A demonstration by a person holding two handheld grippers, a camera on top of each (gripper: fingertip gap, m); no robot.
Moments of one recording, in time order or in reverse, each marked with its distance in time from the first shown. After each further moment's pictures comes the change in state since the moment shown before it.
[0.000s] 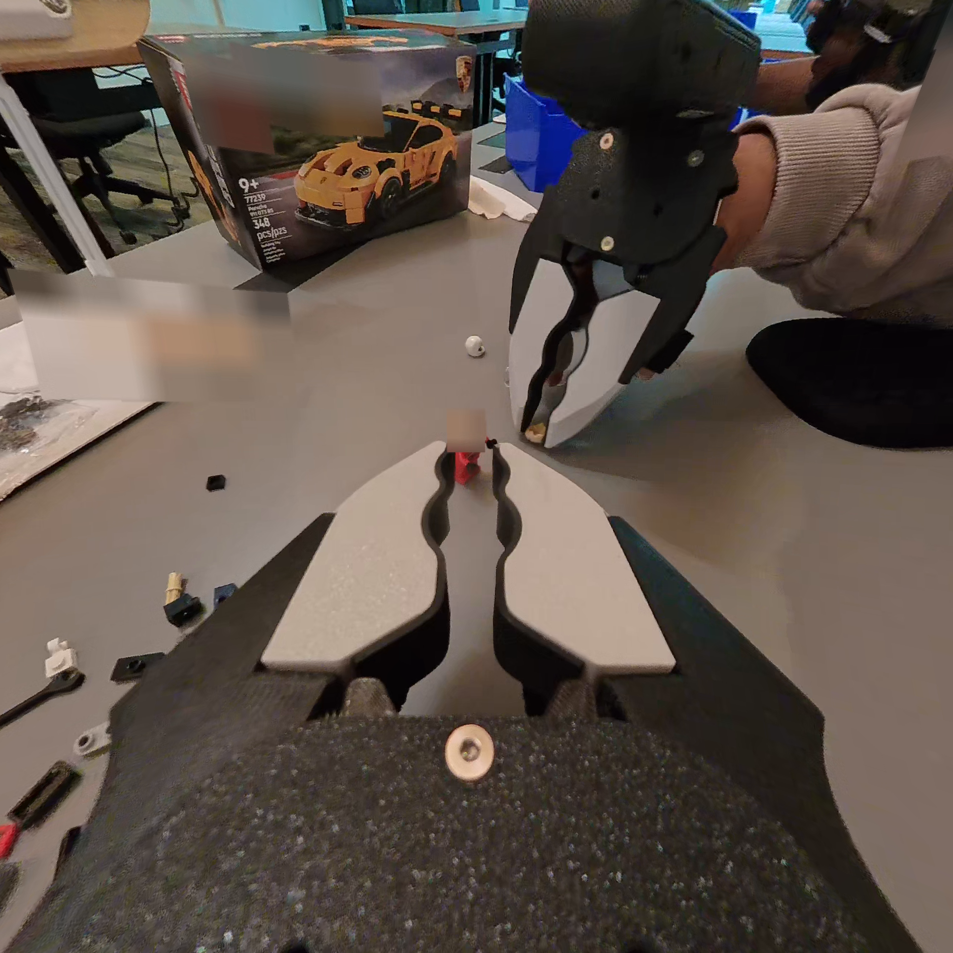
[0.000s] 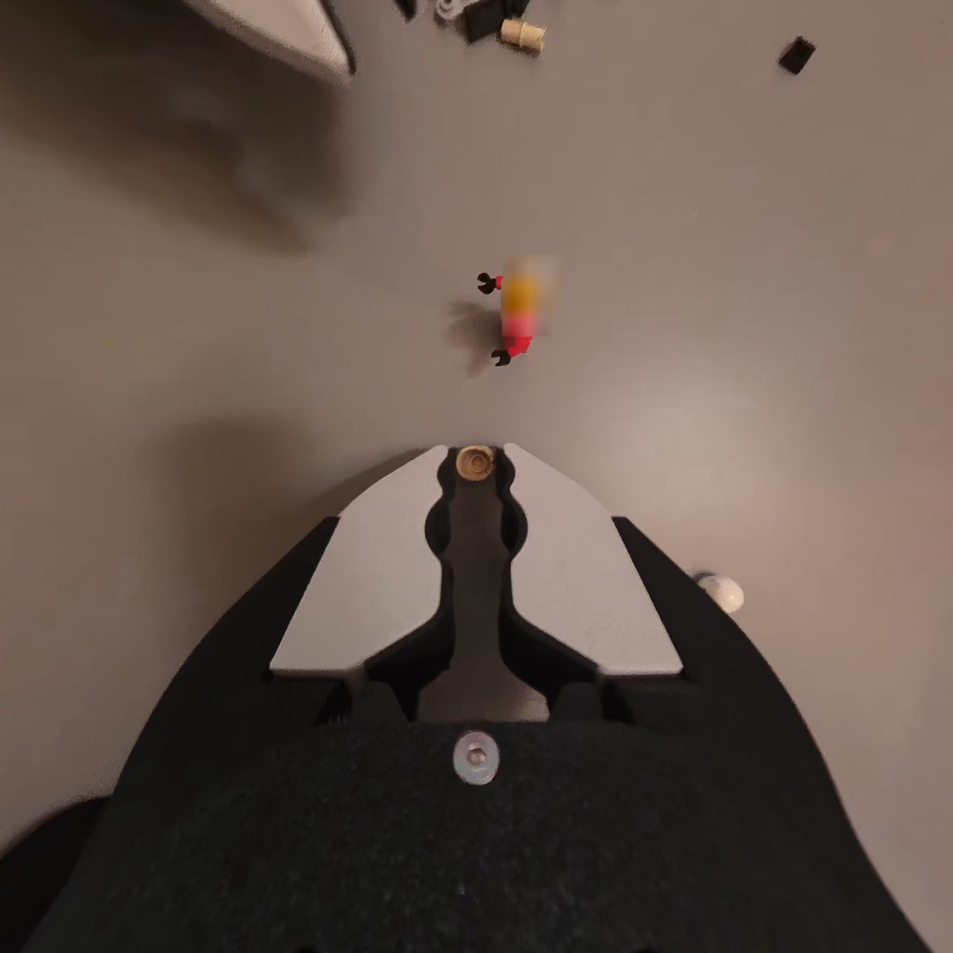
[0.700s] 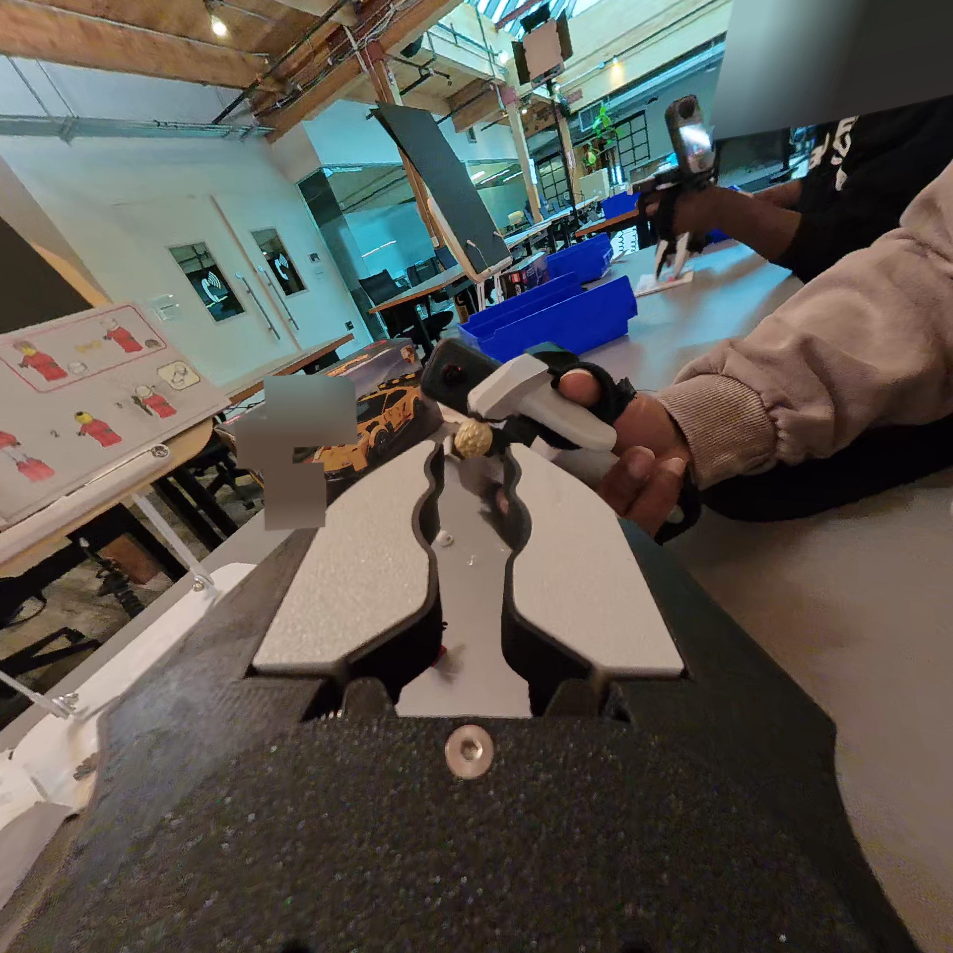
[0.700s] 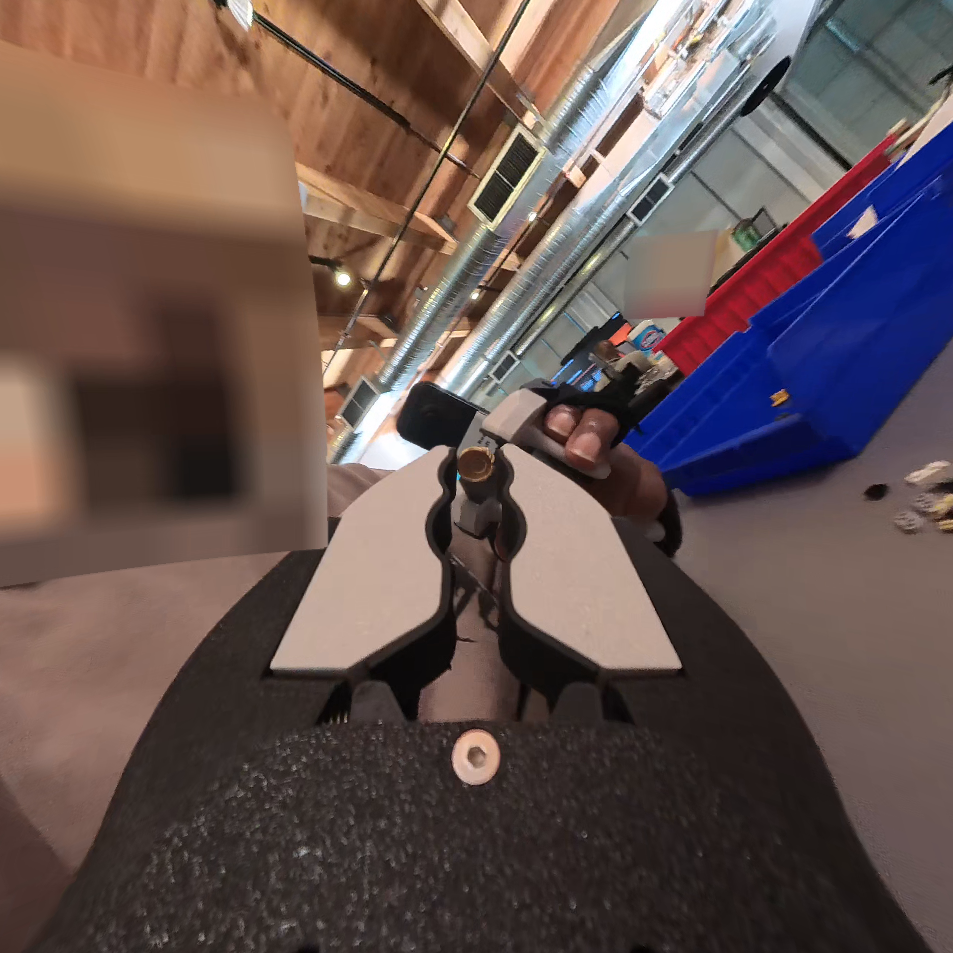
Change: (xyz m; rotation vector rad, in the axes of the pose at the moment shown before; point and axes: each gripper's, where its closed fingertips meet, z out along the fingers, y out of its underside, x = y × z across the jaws) left arm 0.086 -0.085 -0.028 0.349 -0.009 0.389; right arm -0.087 -0.112 -0.131 1.211 -1.015 0.540
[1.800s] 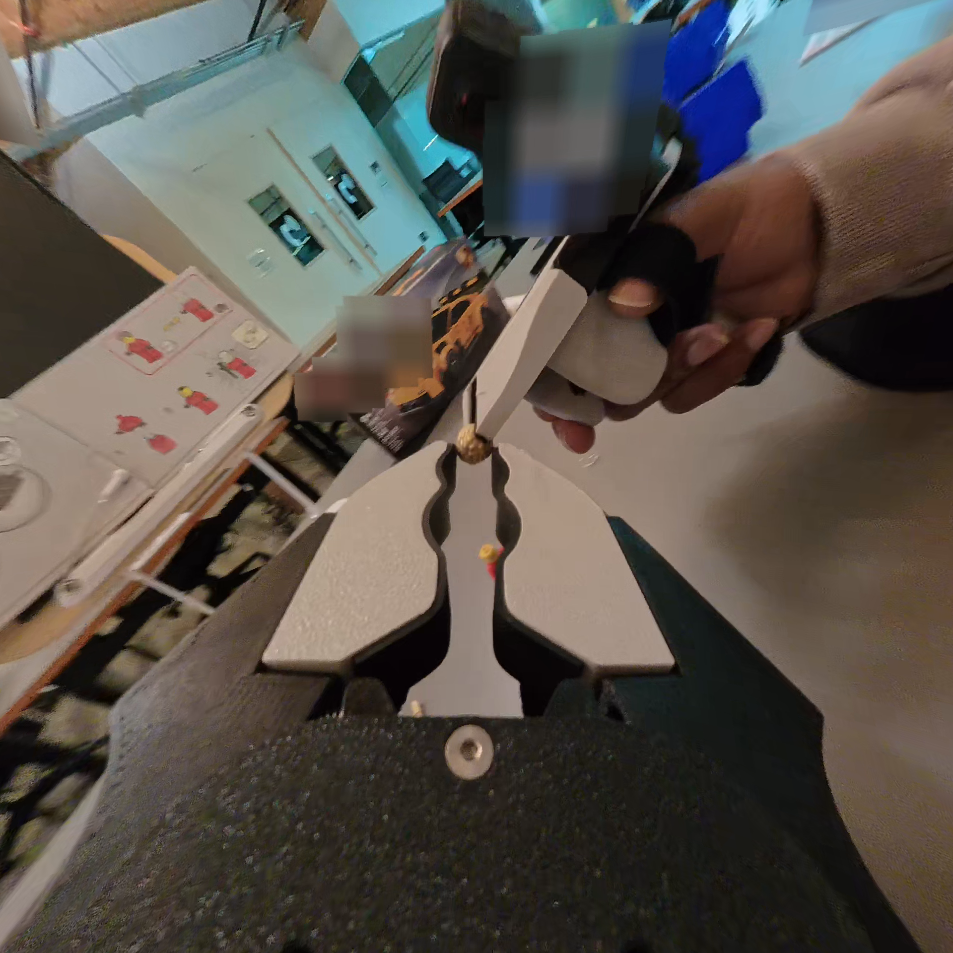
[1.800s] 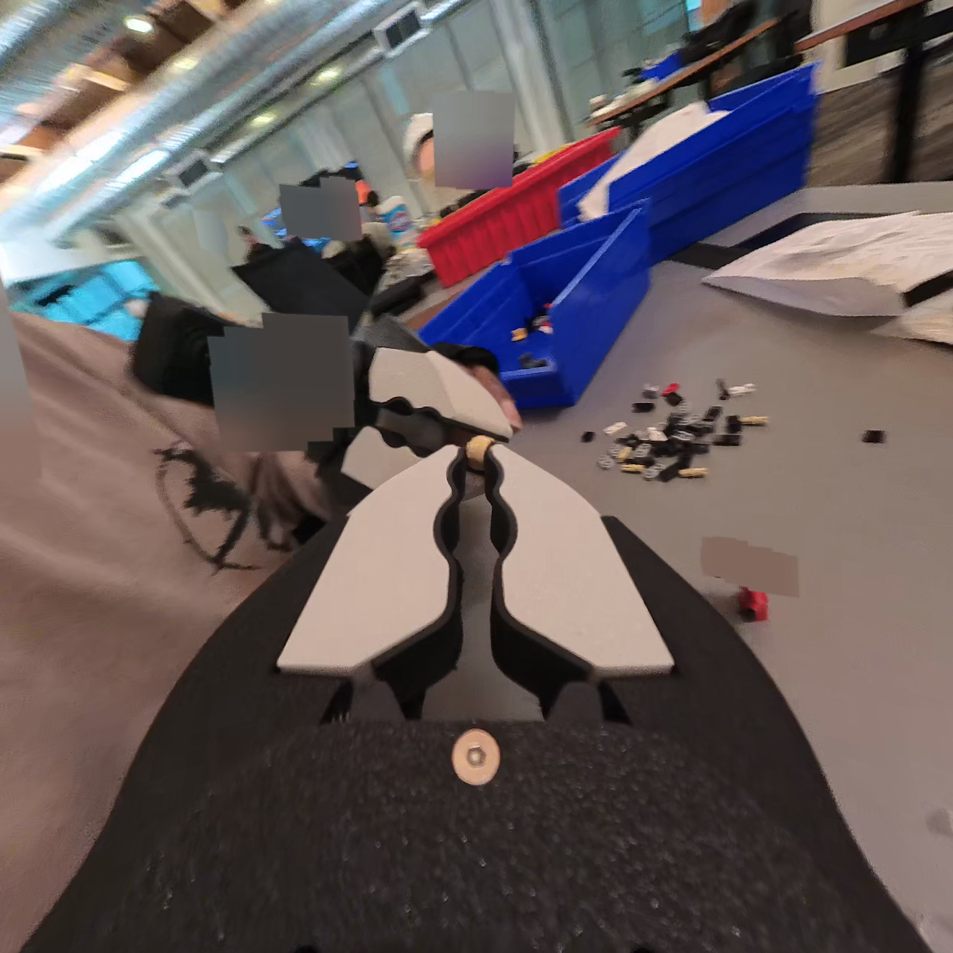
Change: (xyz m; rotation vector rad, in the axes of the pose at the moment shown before) left arm -0.012 0.033 0.003 -0.219 -0.139 0.246; right arm 0.031 0.005 -0.013 -0.288 0.523 -0.443
